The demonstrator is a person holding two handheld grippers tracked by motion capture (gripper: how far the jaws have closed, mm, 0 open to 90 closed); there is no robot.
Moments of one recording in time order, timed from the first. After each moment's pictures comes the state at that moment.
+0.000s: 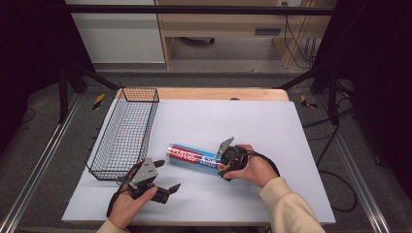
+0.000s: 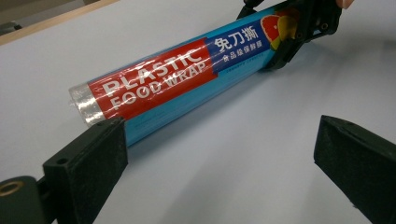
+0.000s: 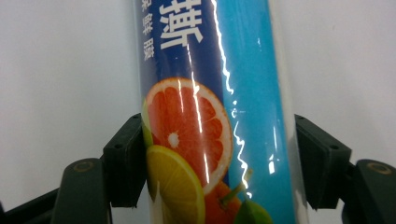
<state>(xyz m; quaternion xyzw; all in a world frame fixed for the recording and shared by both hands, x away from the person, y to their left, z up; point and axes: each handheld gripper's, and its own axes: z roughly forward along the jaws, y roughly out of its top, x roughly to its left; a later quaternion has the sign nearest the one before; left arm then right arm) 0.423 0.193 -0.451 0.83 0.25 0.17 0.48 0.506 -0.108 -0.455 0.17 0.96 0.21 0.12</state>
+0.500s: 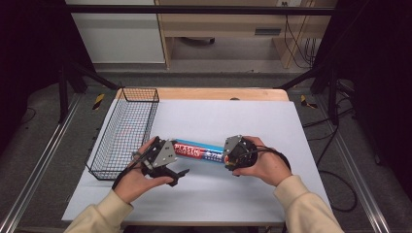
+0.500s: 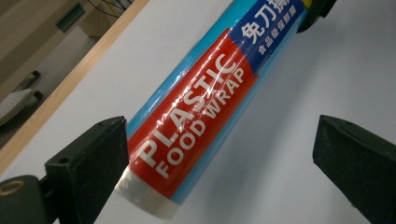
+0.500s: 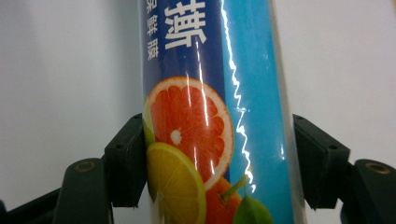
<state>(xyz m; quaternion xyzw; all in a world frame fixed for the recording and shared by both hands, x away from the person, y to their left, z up) 0.463 0.152 -0.398 0.89 0.11 0.24 0.38 0.492 -0.125 -0.403 0.11 0.95 0.20 0.19</state>
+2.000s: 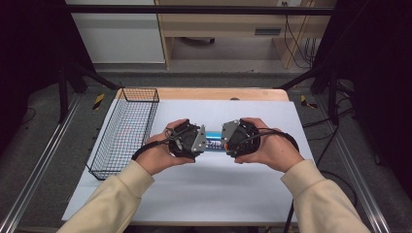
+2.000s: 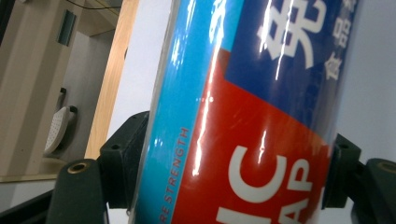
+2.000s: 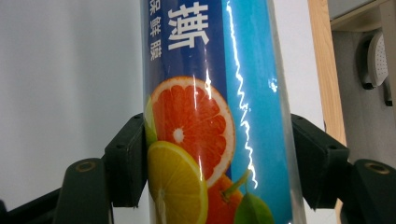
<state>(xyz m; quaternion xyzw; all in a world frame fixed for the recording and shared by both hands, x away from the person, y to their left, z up) 0.500 0.081 -0.357 0.93 -0.01 0.30 0.23 0.485 -0.113 -0.324 0.04 0.96 0.17 0.24</state>
